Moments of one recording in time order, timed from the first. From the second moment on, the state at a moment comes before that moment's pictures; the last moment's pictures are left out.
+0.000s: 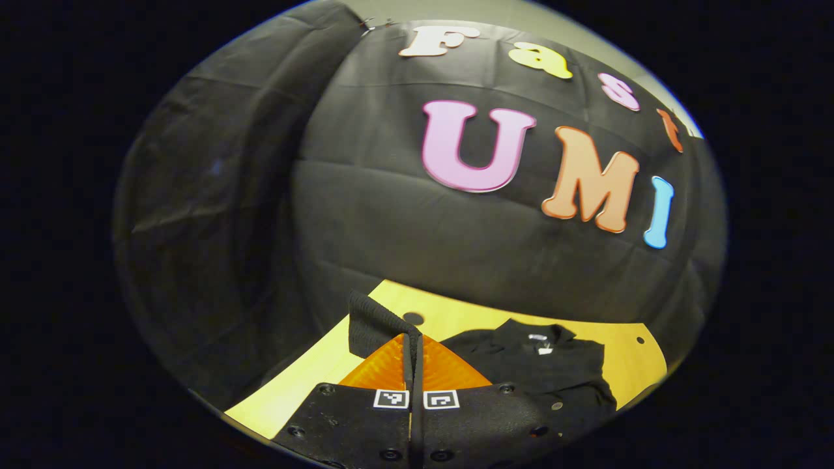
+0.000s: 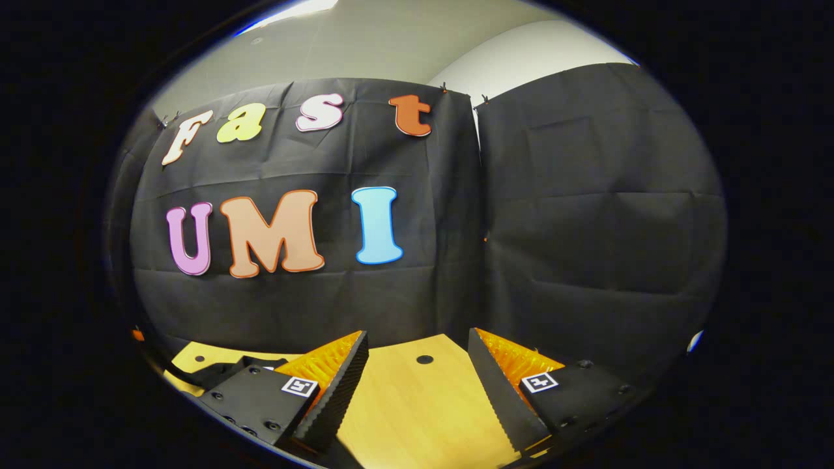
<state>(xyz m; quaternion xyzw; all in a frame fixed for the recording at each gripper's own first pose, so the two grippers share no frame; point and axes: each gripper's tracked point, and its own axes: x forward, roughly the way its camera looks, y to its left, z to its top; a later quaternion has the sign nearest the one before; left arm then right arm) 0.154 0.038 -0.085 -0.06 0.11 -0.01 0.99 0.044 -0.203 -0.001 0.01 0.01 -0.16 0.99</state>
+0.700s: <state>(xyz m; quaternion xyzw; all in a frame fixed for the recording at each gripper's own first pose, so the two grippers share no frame) 0.200 -0.267 -0.162 0.03 0.18 -0.23 0.95 0.019 -0.259 -0.044 0.04 0.04 -0.17 0.98</state>
